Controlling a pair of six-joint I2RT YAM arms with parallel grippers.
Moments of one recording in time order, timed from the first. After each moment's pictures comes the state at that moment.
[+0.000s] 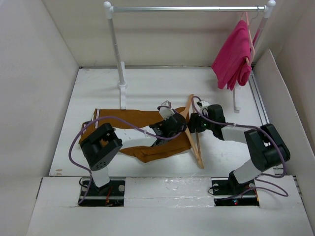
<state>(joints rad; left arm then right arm) -1.03 1.74 1.03 0.10 -0.47 -1.26 0.32 1.55 0.60 0.26 -0.43 0.24</state>
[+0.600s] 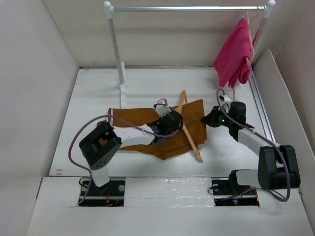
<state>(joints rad) -0.99 1.76 1.02 0.13 -0.52 -1.22 0.08 1.33 0.55 0.23 -0.58 0.30</state>
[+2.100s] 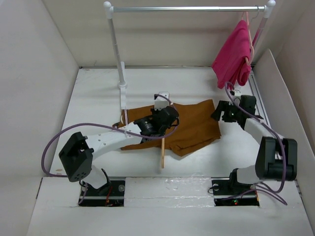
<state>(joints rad) -1.01 1.49 1.07 -0.28 -0.68 -0.68 -0.13 1.46 0.75 -0.06 -0.47 0.11</state>
